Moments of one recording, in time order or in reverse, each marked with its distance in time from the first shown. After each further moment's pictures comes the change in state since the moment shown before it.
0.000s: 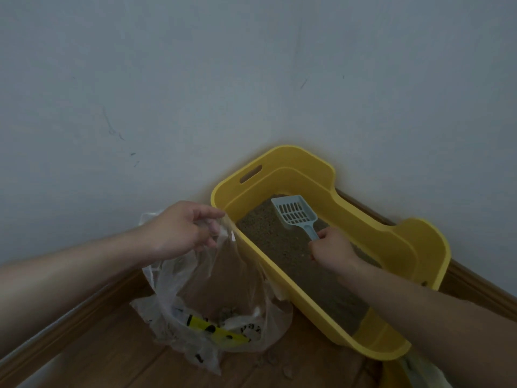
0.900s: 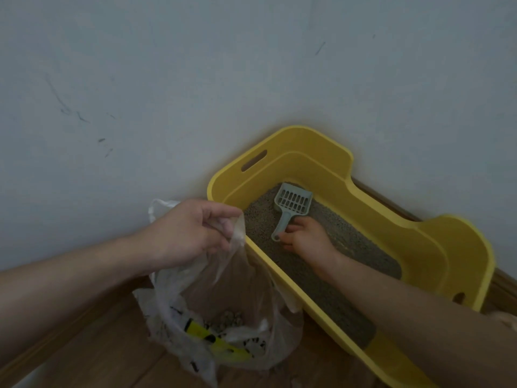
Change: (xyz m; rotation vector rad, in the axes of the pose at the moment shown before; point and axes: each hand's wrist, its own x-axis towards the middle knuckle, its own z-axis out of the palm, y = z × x) left_hand 0.033 -0.013 0.015 -0.169 -0.122 0.039; right_hand 0.043 -0.014 0.060 0.383 -0.263 -0.013
